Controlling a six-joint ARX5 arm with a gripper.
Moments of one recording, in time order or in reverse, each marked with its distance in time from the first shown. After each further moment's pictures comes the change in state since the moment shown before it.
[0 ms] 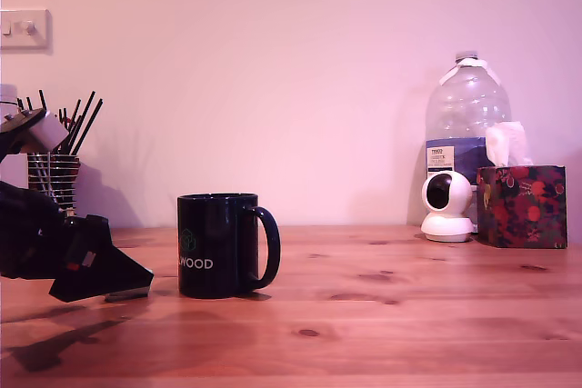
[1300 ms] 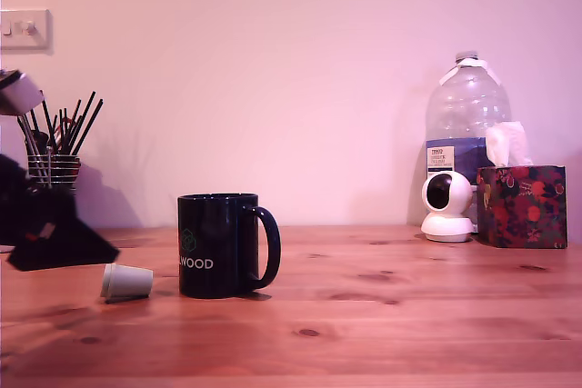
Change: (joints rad) arm 0.080 -0.253 -0.004 -0.297 -0.003 0.137
